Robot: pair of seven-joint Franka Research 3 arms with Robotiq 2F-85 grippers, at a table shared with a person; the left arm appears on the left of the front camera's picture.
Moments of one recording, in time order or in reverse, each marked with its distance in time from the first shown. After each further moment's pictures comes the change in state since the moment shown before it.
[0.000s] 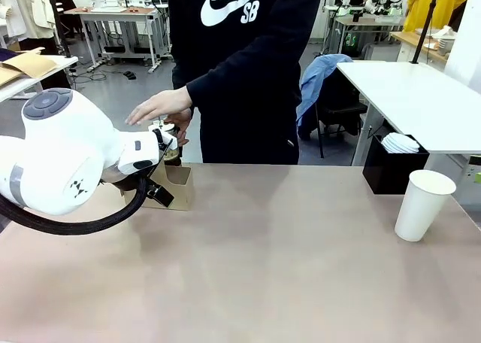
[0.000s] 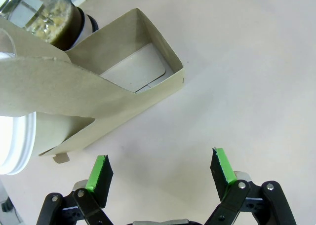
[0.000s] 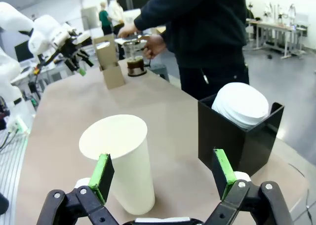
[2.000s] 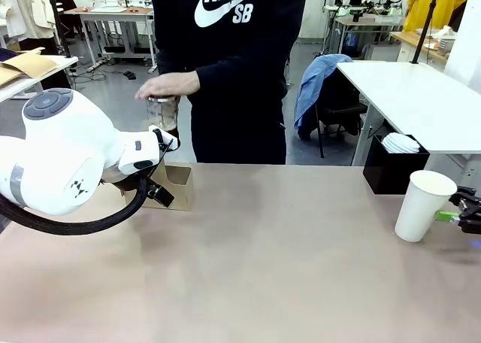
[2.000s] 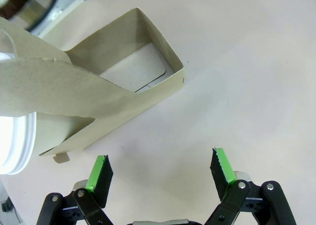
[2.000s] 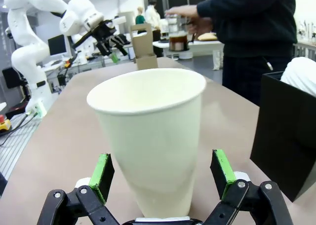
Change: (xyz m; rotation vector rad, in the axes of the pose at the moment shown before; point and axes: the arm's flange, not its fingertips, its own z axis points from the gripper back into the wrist) left arm 0.000 0.000 0.000 0.000 0.000 0.000; right arm -0.091 0.017 -0.066 0.193 -0.059 0.036
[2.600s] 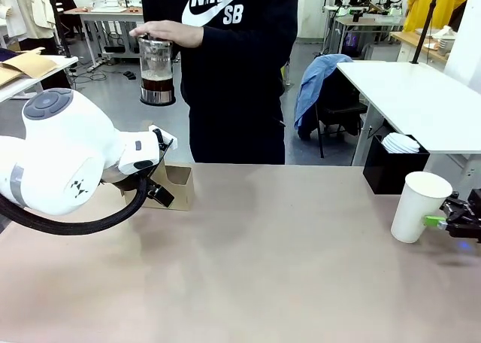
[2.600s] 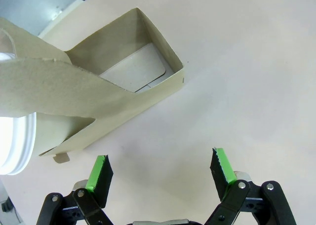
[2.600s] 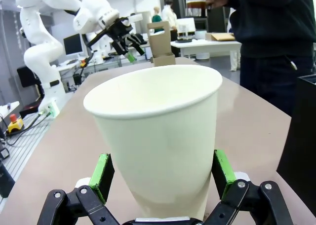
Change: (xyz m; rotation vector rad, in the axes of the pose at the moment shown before) left arm 0.000 0.000 0.000 0.000 0.000 0.000; right arm -0.008 0.004 -0.035 0.086 -0.005 -0.022
